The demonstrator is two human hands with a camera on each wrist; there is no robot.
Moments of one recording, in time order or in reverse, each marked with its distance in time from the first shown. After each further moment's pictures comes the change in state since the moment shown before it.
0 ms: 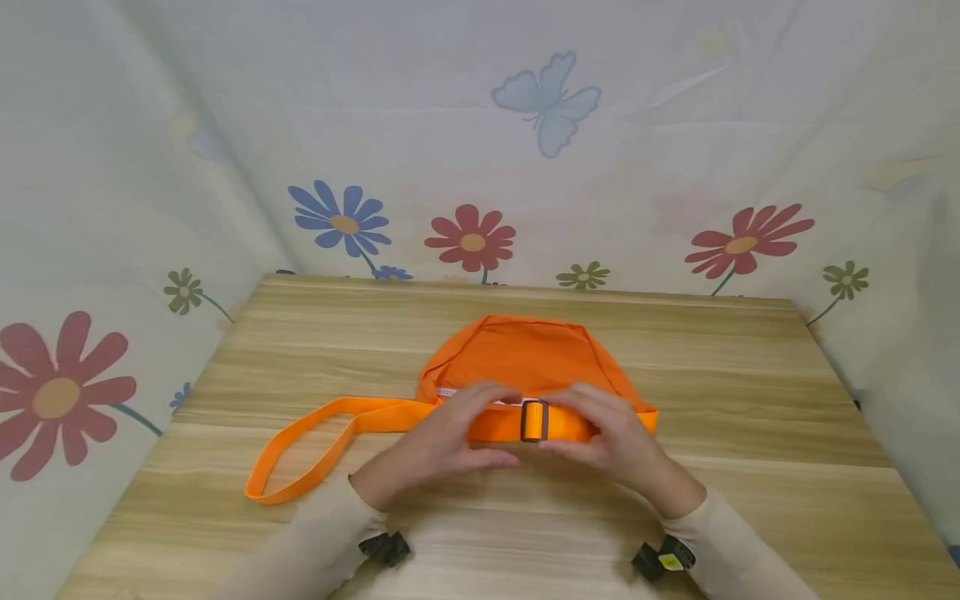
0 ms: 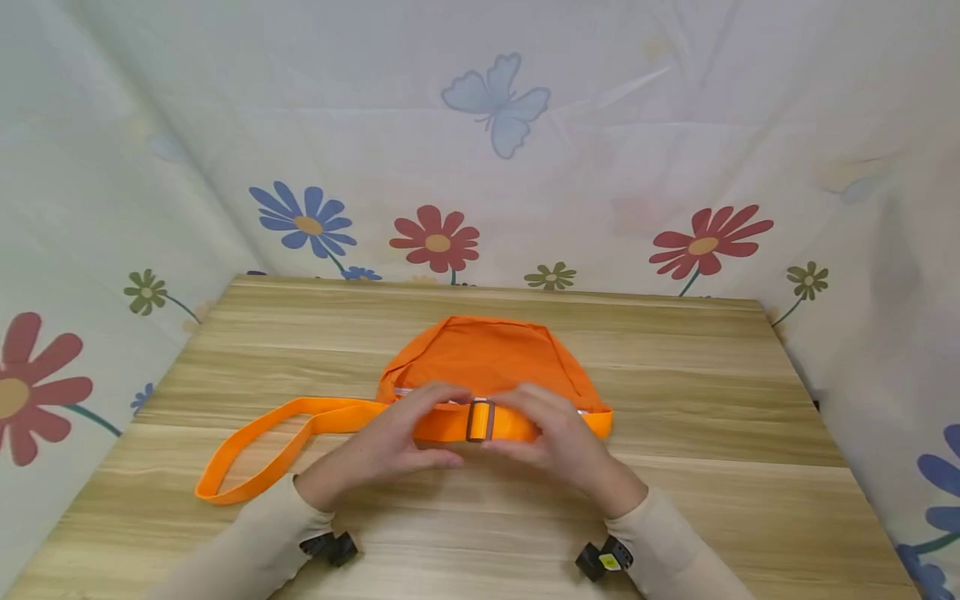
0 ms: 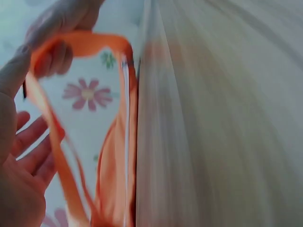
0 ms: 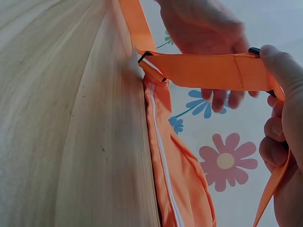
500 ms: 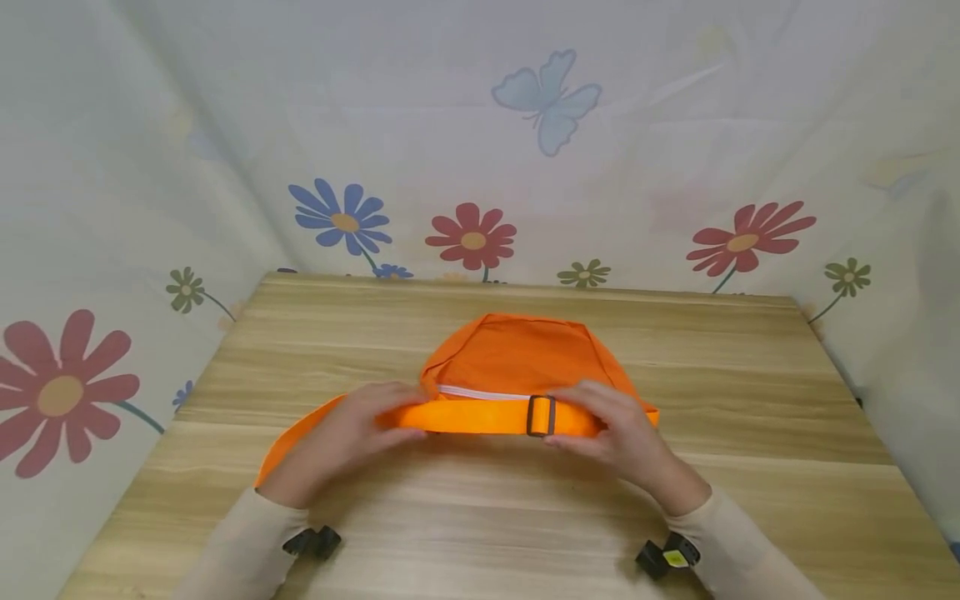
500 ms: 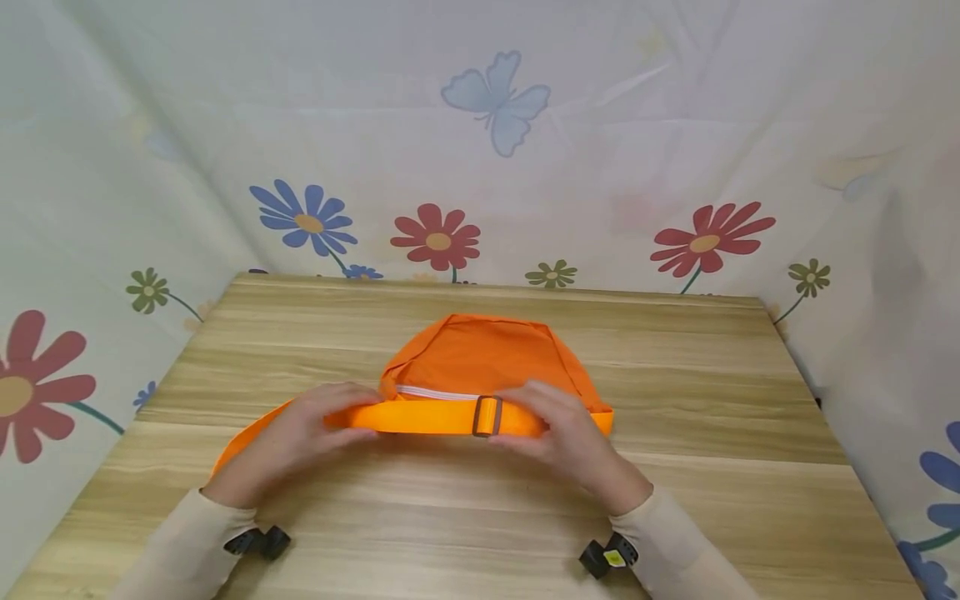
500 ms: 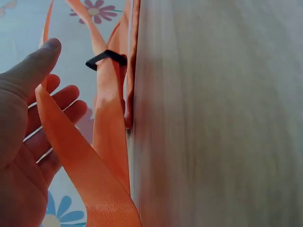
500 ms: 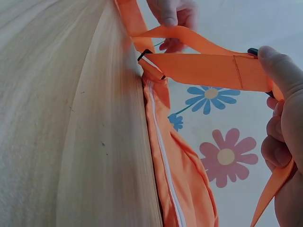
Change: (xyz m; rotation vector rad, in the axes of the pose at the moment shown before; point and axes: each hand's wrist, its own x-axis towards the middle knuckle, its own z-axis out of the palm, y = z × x) left_hand -0.068 -0.047 -0.060 0.182 0.018 -0.218; right_hand -0.003 0.003 -0.002 -0.017 0.052 -0.016
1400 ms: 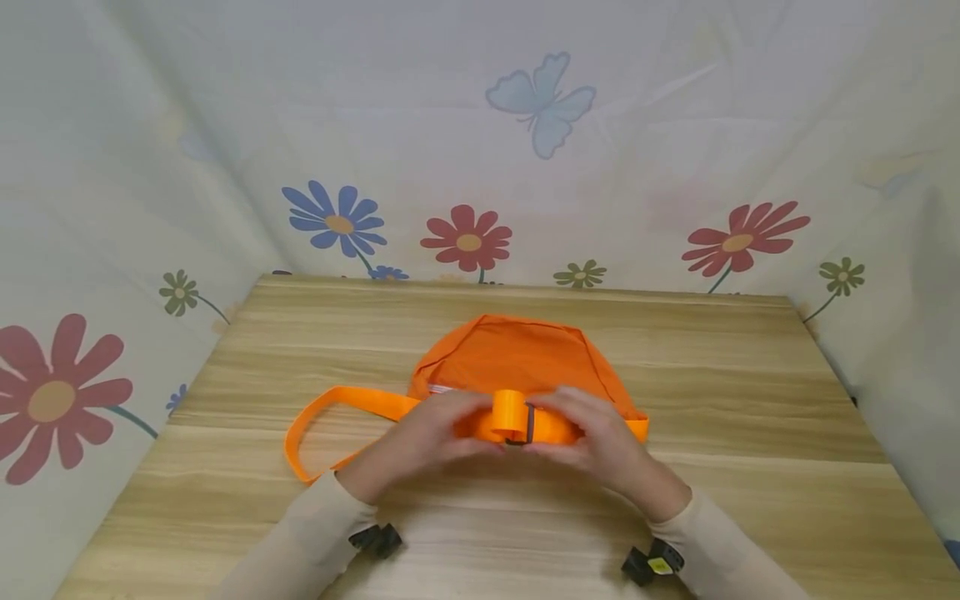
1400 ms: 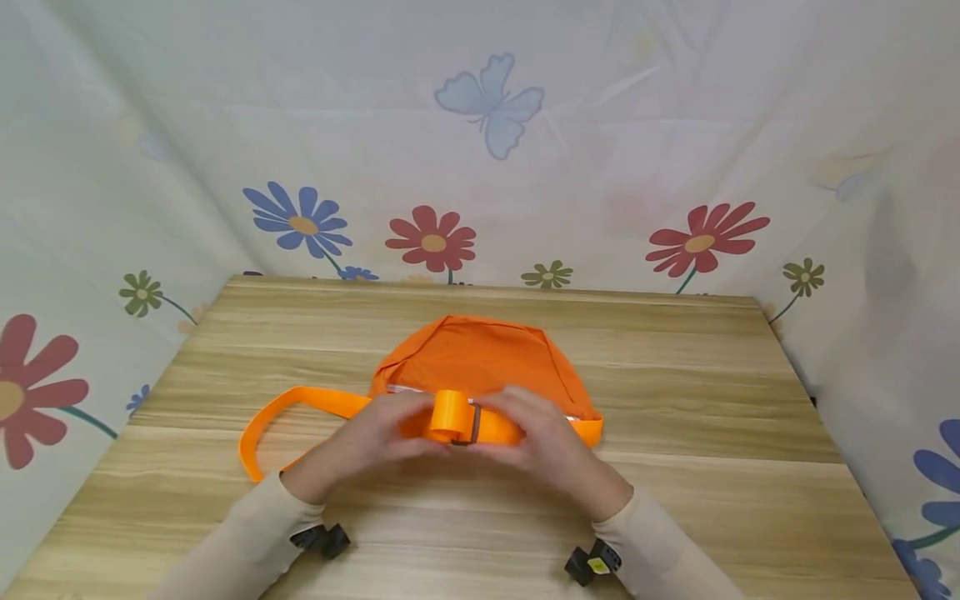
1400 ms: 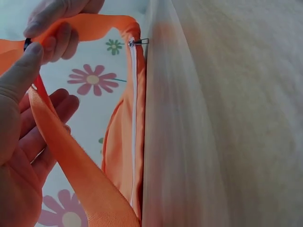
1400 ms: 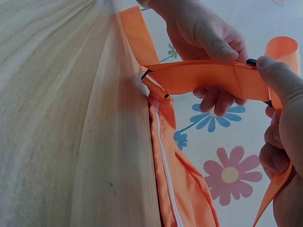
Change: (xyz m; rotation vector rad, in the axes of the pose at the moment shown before) left_hand 0.053 0.059 0.043 -0.092 -0.030 0.230; right_hand 0.007 -0.011 0.012 -0.013 -0.040 0.016
